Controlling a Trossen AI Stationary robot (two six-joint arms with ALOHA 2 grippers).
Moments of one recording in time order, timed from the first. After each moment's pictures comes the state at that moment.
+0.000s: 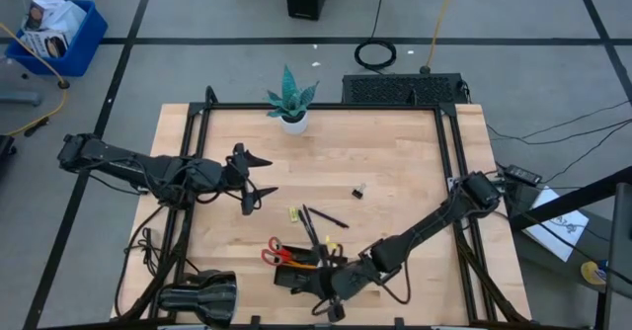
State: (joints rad) left arm -0.20 0.90 0.65 -0.10 -0.39 -0.10; right arm 0.56 2.00 1.42 0.04 0.22 0.13
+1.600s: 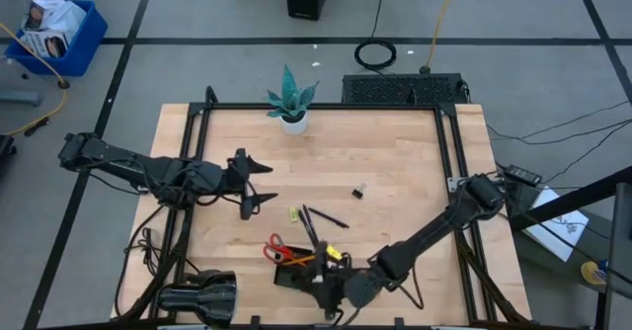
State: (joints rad) left arm -0.22 0.90 0.65 -0.10 -0.34 -0.22; right arm 0.62 1.98 1.42 0.26 0.61 -0.41
